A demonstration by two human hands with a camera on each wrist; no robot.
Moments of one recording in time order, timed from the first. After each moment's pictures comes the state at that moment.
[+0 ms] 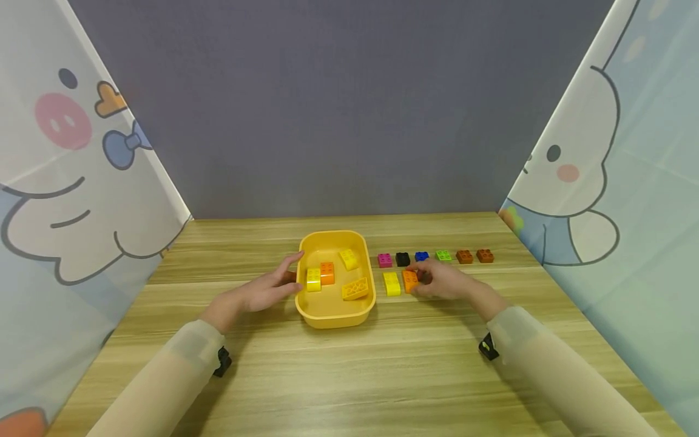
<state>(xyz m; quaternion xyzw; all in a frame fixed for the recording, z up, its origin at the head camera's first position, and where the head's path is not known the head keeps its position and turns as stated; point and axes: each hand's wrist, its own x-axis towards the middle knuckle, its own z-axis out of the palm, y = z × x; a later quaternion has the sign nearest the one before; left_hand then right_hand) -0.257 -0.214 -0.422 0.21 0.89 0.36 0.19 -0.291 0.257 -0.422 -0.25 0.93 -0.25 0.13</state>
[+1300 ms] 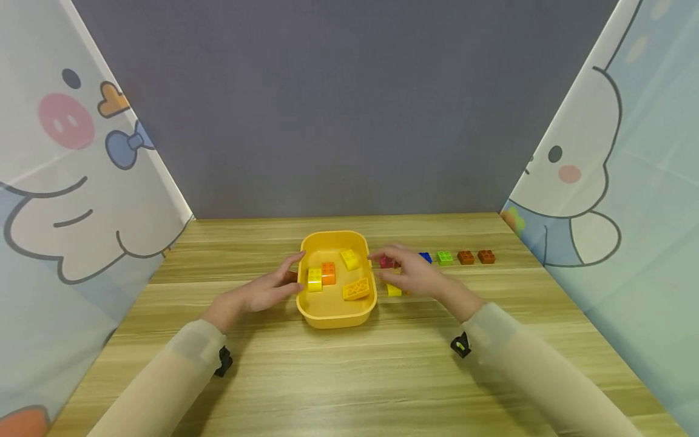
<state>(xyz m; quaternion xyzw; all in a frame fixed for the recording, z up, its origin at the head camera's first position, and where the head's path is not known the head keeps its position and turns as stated) -0.256 -0.213 -0.422 0.21 0.89 0.36 0.19 -0.271 0.180 -0.385 -0.35 0.87 -0.34 0.02</state>
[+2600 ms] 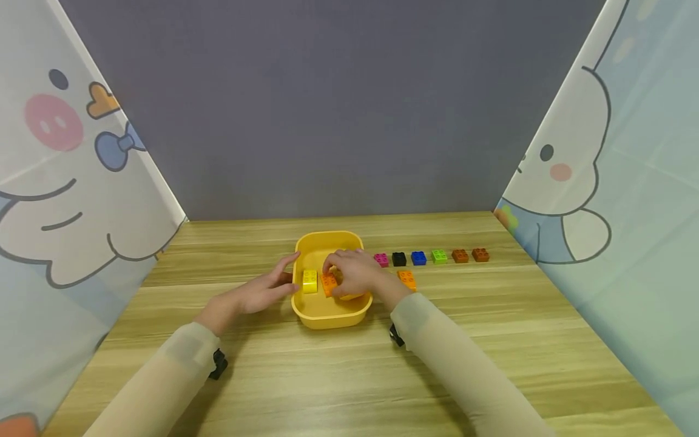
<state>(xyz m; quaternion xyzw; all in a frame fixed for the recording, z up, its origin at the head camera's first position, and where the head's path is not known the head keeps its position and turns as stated) -0.257 -0.213 -0.423 0.21 0.89 0.36 0.19 -0.300 0.078 -0.408 -0.35 0.93 -0.10 0.06</state>
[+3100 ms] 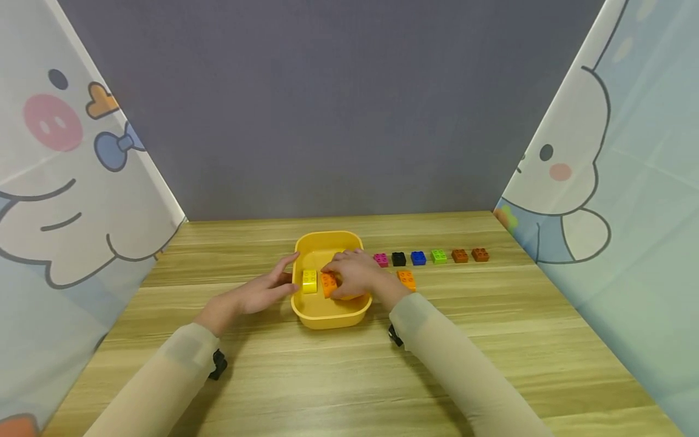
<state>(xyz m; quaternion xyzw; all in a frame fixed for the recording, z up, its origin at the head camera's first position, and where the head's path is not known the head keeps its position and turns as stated) -0.257 -0.213 -0.422 0.21 0.89 0.35 0.19 -0.301 0.076 -0.409 -0.36 0.93 -0.03 0.07</state>
